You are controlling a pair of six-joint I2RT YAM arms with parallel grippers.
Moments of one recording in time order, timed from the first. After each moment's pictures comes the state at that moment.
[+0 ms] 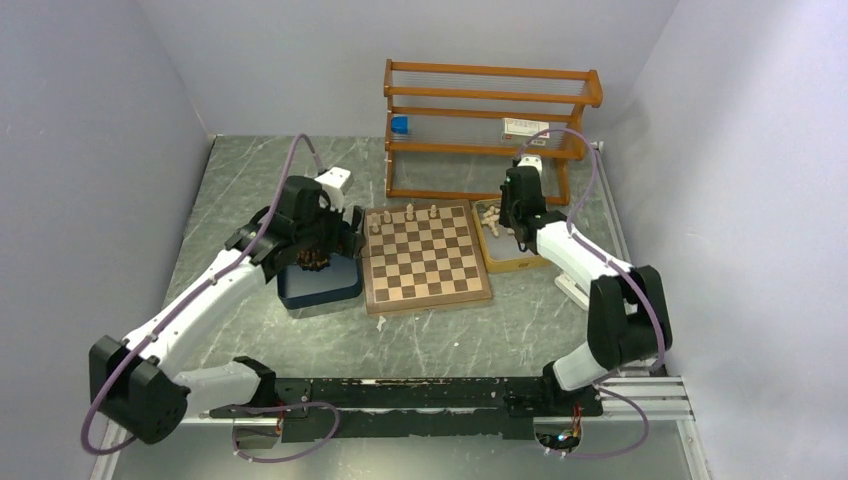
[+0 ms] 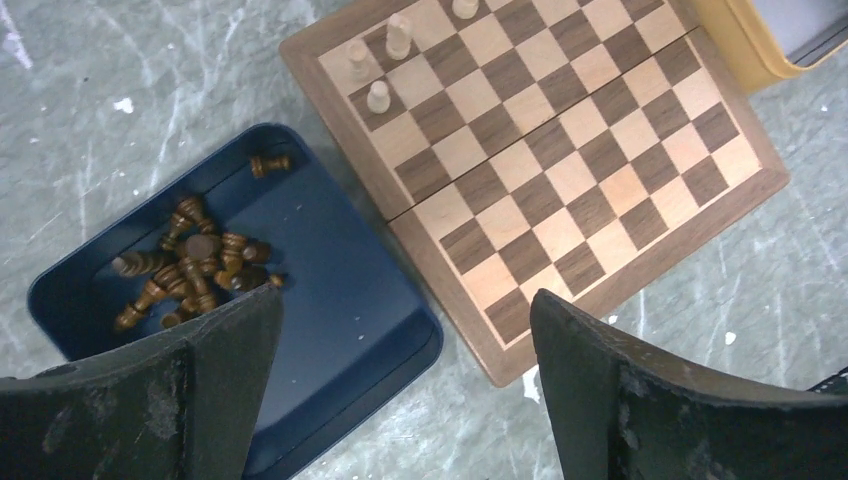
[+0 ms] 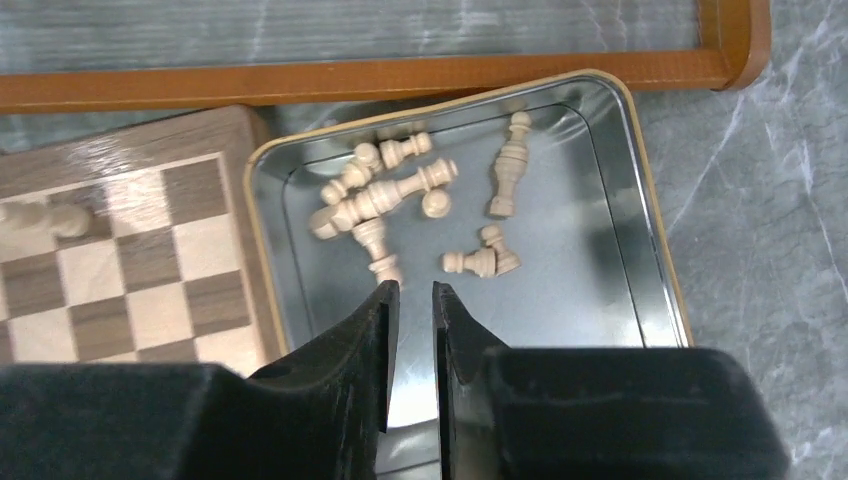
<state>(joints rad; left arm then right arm) -0.50 1.21 1.03 -0.48 0.04 -0.14 0.30 1.49 0.96 -0.12 0.30 0.21</state>
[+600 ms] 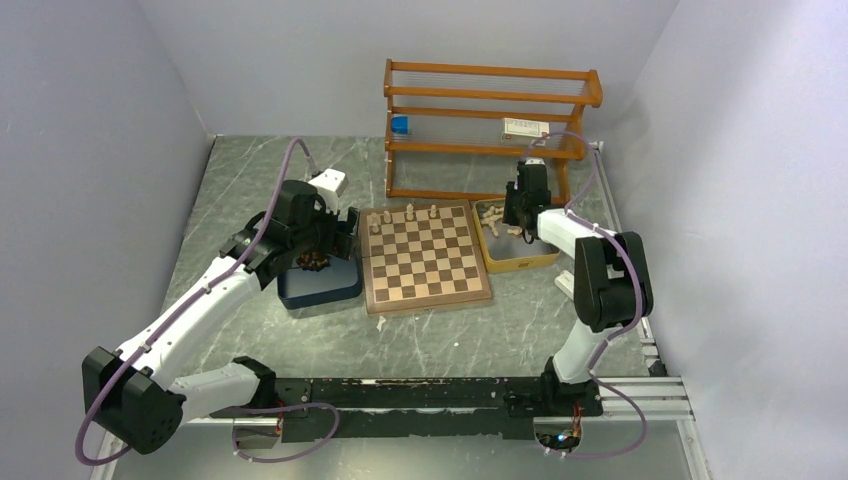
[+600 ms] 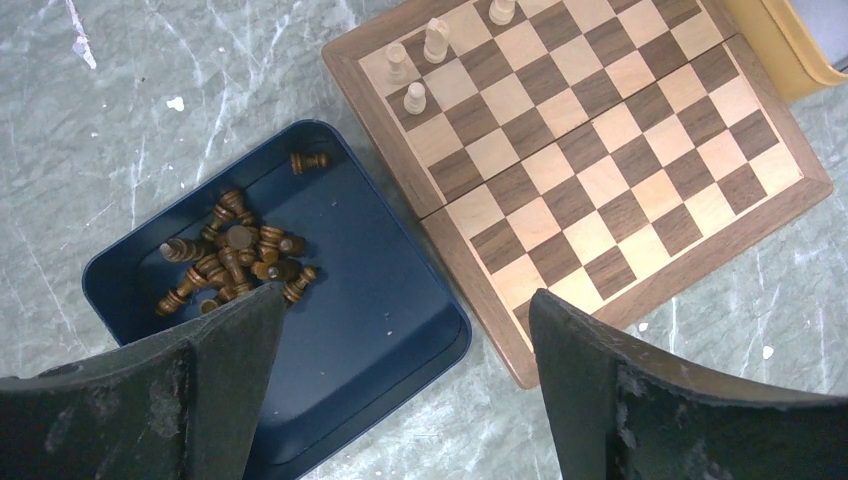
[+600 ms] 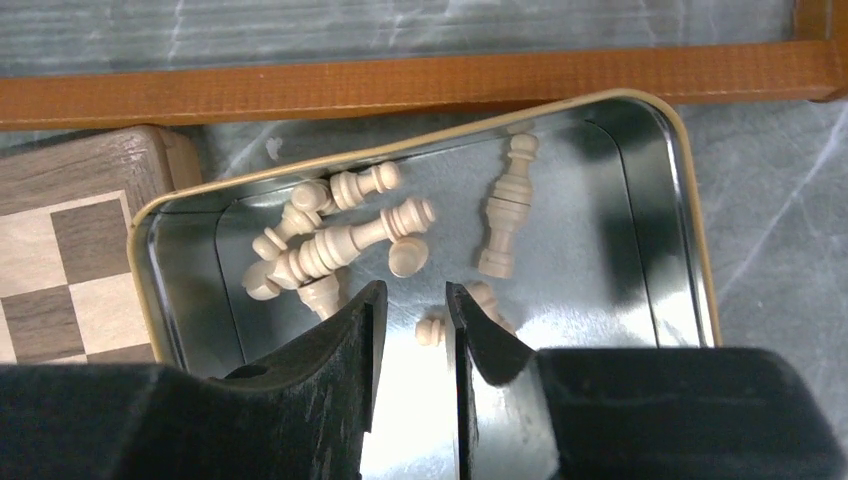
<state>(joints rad) -0.51 1.12 0.97 -0.47 -0.04 -0.12 0.15 1.74 1.04 -0.05 0.13 0.17</state>
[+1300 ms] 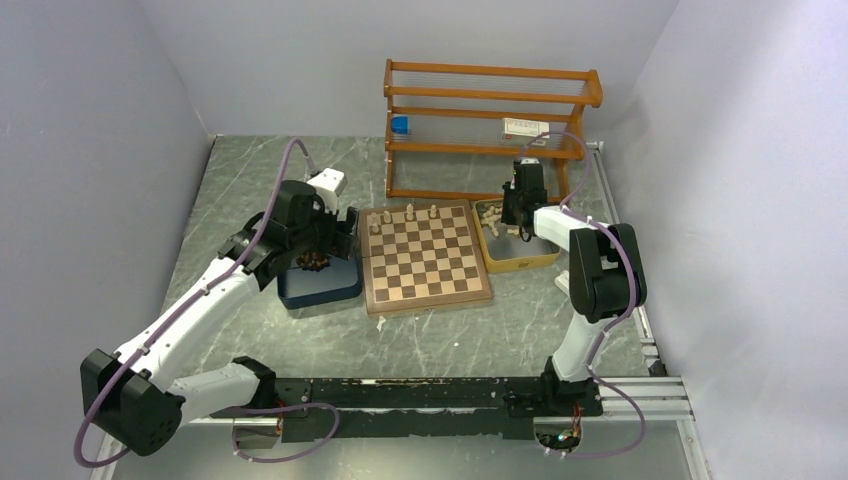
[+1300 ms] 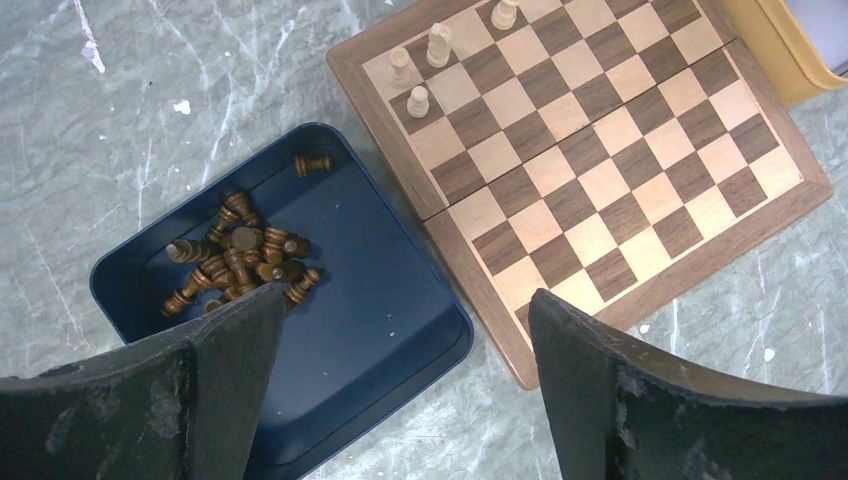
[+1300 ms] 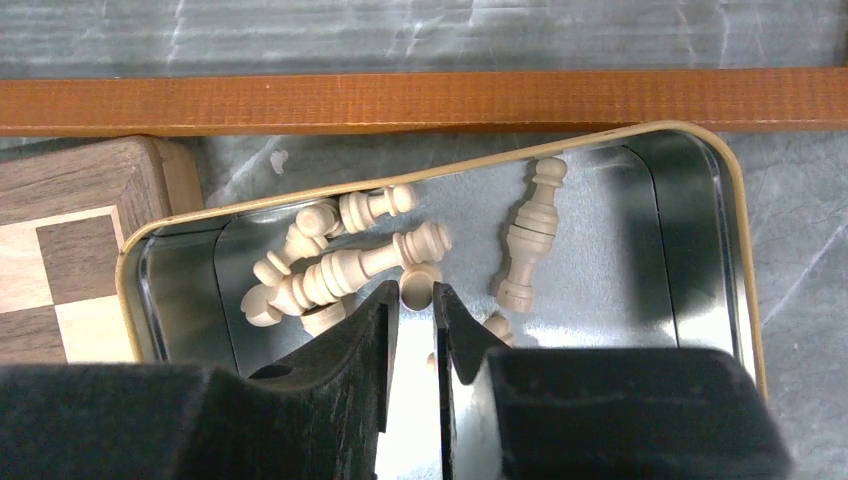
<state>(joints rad) -0.51 1.12 0.97 -0.47 -0.05 -0.12 0.15 1.82 1.07 -0.02 0.10 0.15</state>
